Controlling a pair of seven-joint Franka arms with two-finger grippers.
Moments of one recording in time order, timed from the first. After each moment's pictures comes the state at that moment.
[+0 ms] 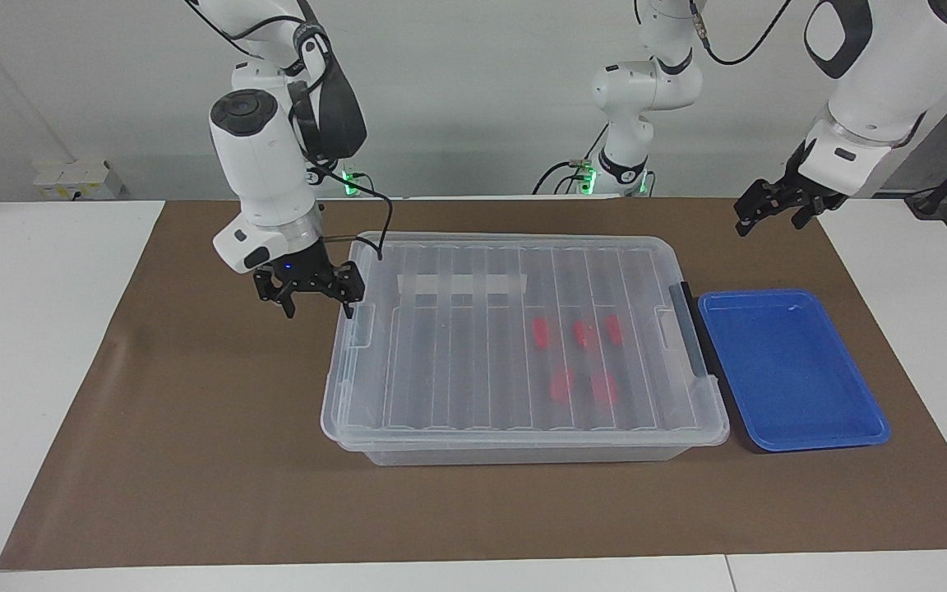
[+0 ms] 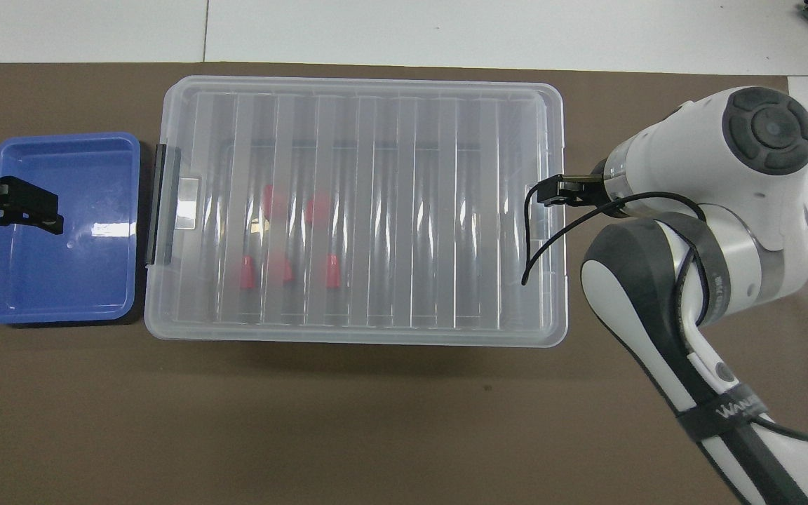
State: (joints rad) left arm -0.01 0.06 -0.03 -1.50 0.00 1.47 -0.10; right arm 0.02 0.18 0.22 -1.75 -0.04 2.03 0.33
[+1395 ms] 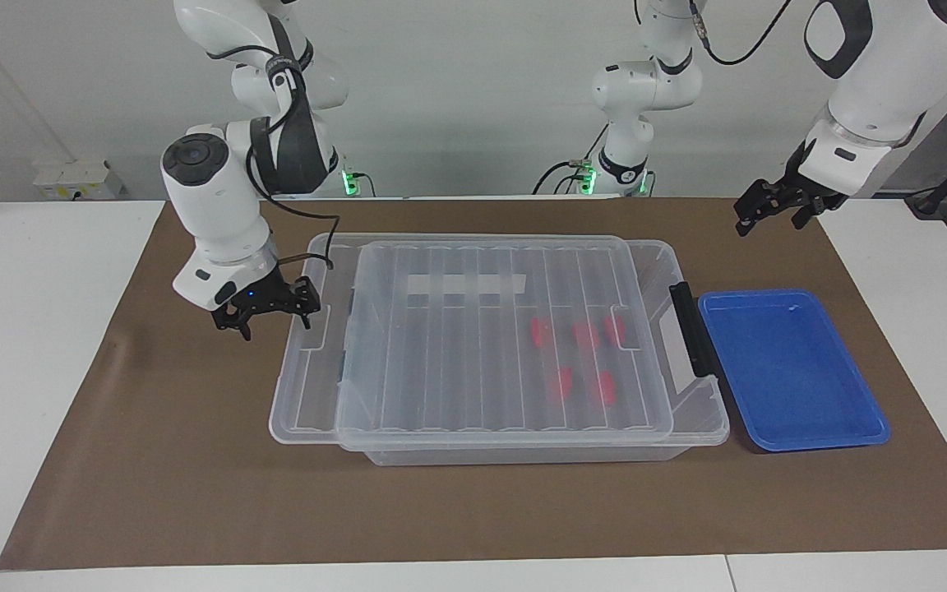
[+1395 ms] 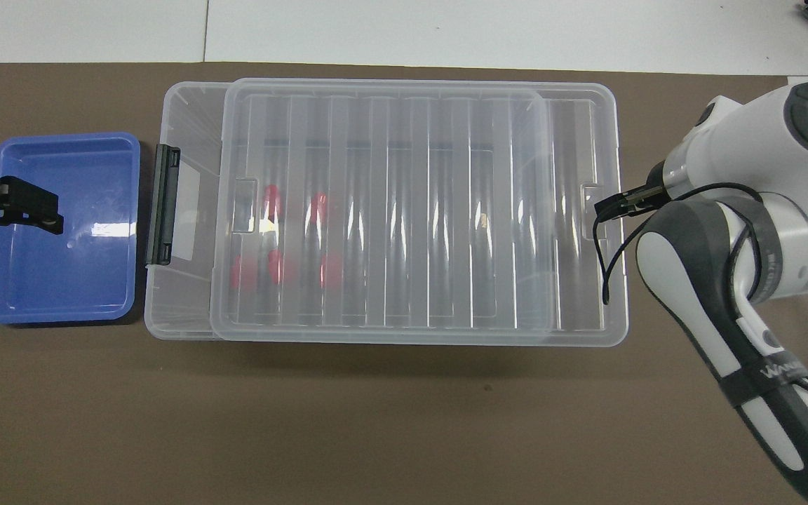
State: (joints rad) left arm -0.01 0.06 -0.03 -1.50 0.00 1.47 -0.10; right arm 0.01 0.18 0.08 -1.78 -0.06 2.00 -0.15
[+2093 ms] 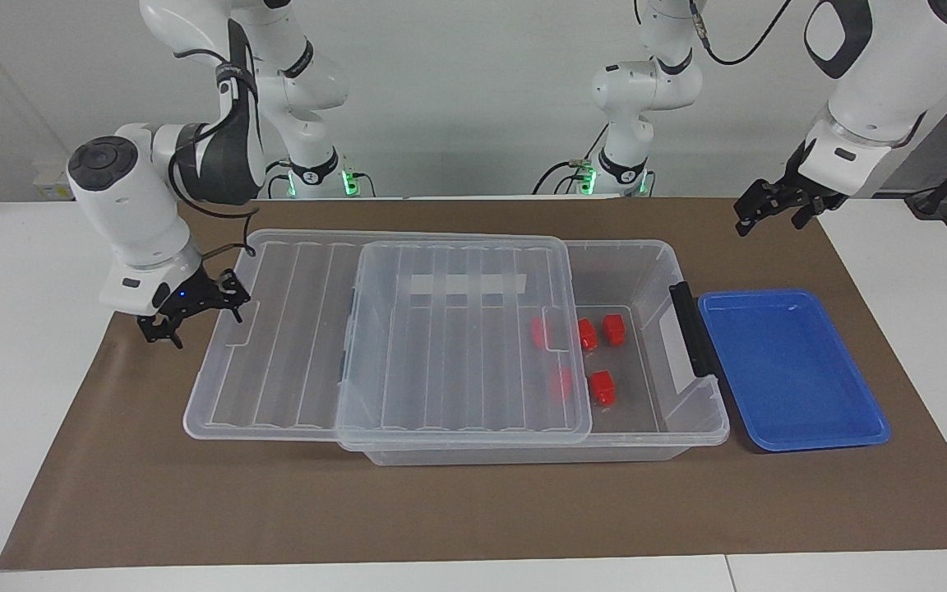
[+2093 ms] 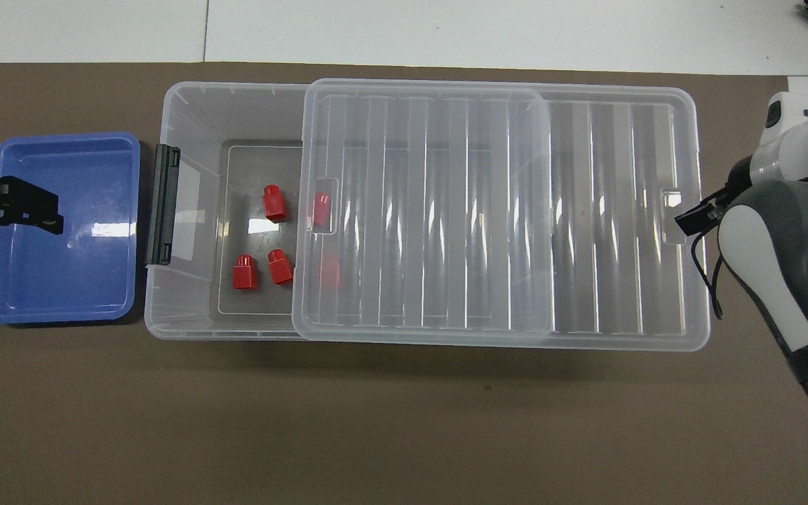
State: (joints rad) left arm -0.01 0.06 -0.03 -1.50 0.00 1.47 -0.10; right arm 0.01 0.18 -0.08 -1.77 -0.06 1.99 -0.66
